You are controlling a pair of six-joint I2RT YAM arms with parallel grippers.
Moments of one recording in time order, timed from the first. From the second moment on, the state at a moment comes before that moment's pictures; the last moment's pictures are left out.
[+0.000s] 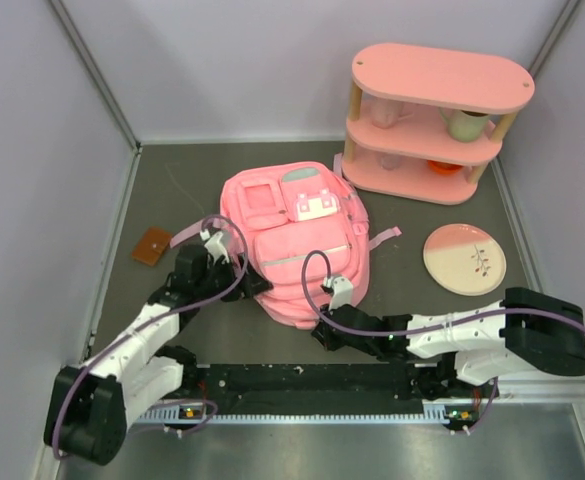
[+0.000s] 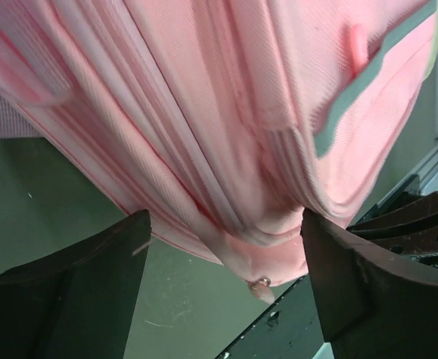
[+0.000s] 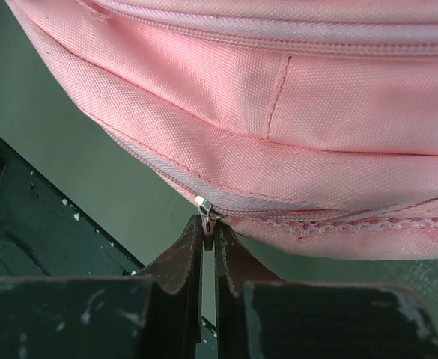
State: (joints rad) left arm -0.28 0.98 0.41 -0.12 0.52 -0.55; right arm 1.32 1.31 0.44 0.19 0.33 0.80
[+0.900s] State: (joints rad) left arm -0.68 0.28 0.04 -0.13 0.13 -1.15; right arm 1.32 1.32 0.46 0.16 0.34 0.79
